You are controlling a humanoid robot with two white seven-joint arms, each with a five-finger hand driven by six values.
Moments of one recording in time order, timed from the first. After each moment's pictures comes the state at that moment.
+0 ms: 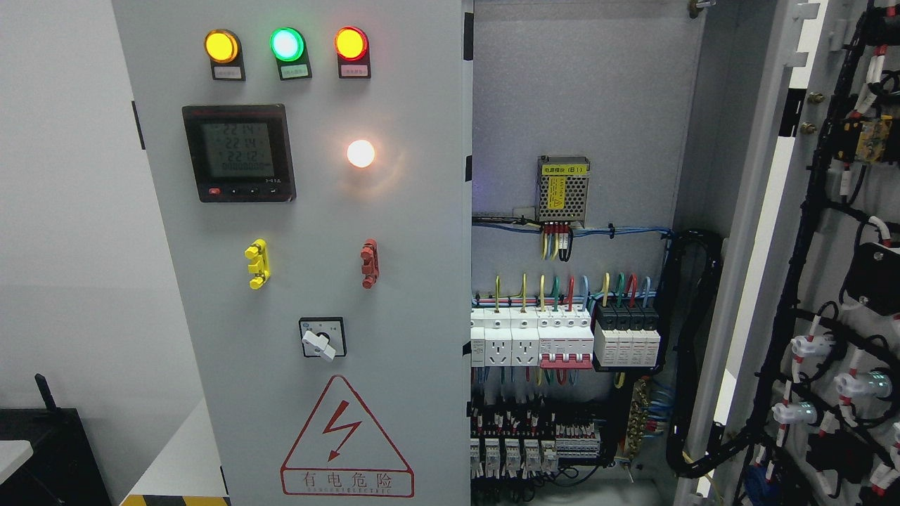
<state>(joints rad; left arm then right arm) 0.05 -0.05 0.05 0.04 0.11 -0.16 -0.31 0.07 -0.10 0.30 -1.86 -0.06 -0.07 0.01</state>
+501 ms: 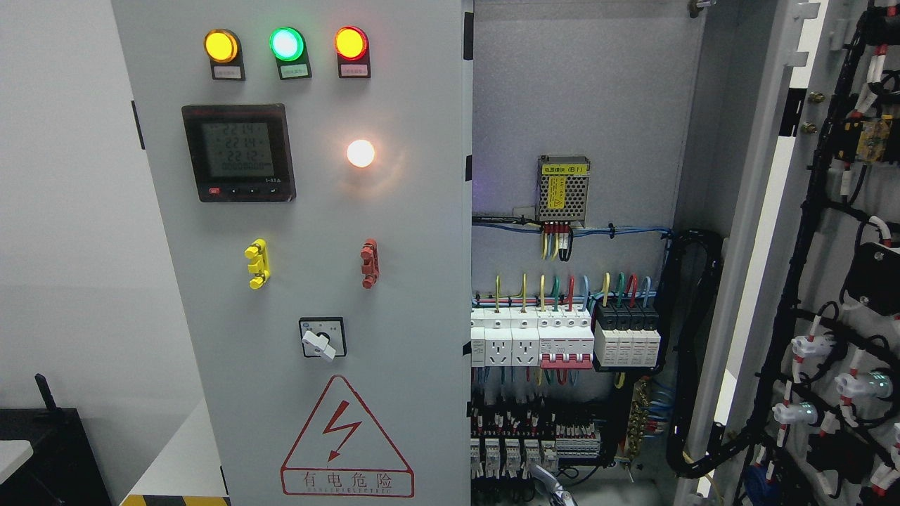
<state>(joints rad) 0.05 -0.05 0.05 0.04 0.11 -0.16 -0.31 -0.08 -0.07 0.32 -1.81 -0.09 0.01 0.01</state>
